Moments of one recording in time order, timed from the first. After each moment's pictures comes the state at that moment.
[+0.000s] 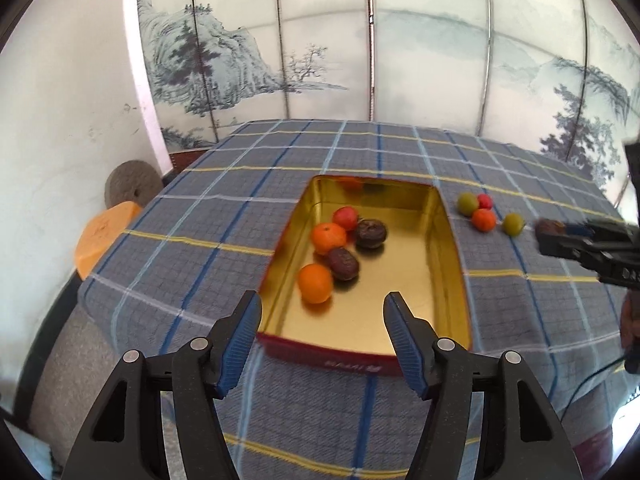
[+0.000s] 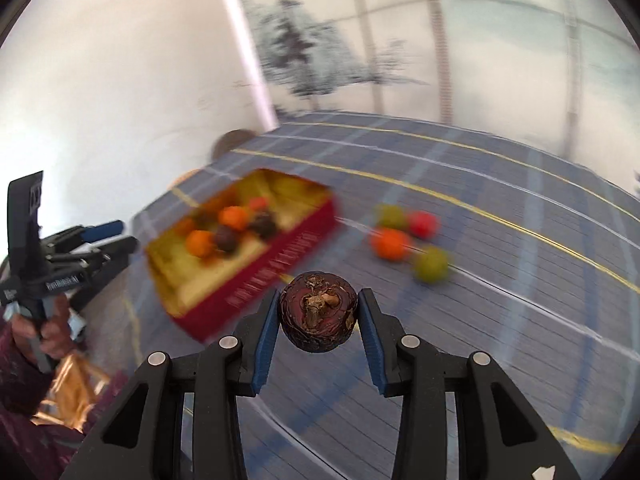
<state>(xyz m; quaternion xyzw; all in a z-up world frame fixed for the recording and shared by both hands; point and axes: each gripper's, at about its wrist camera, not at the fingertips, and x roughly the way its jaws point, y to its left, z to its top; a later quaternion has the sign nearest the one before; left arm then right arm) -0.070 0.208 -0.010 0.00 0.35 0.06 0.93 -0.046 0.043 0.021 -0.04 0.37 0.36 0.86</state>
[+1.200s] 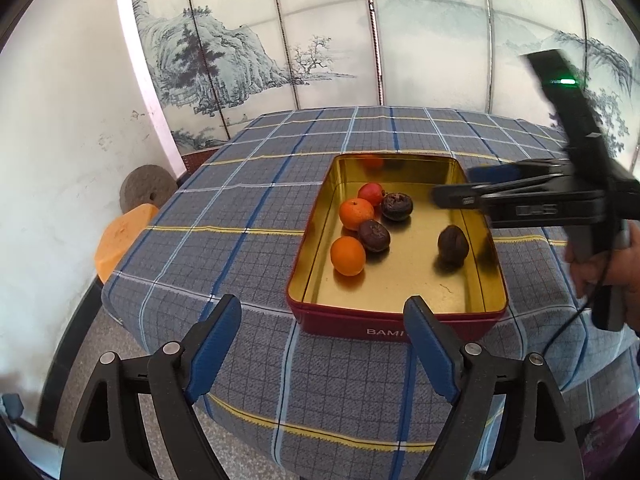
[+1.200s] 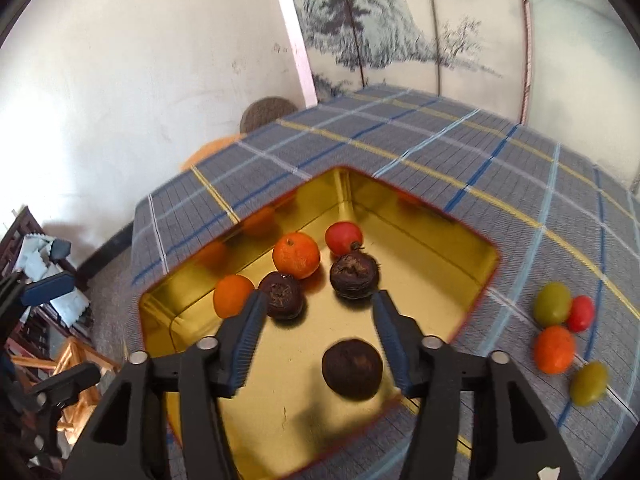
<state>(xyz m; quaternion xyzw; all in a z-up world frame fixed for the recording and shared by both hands) -0.084 0.219 -0.021 0.04 0.37 0.07 0.93 -0.003 0.177 -0.005 -0.07 0.37 0.38 0.85</state>
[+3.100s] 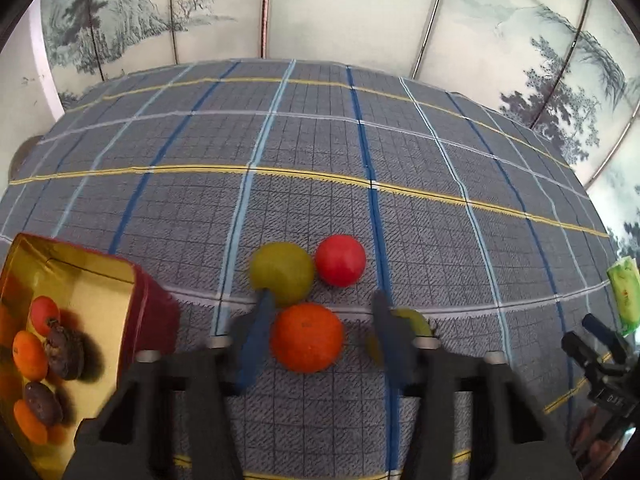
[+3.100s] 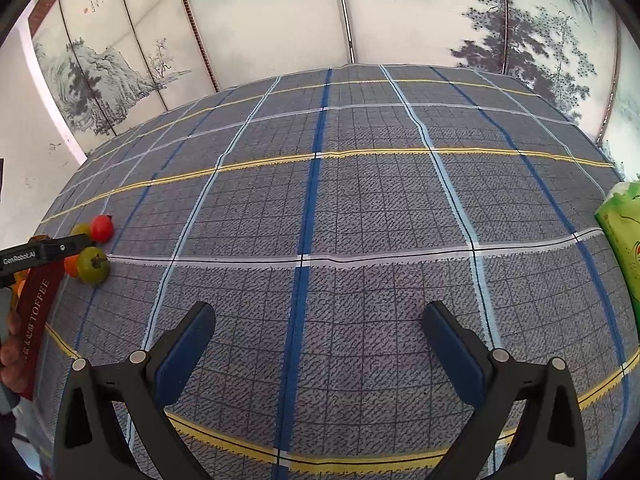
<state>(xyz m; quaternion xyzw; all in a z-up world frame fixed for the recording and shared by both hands) 0.177 0.019 -0.076 -0.03 0.46 -0.06 0.88 0.029 -0.188 -0.062 0.07 0.43 0.02 0.90</state>
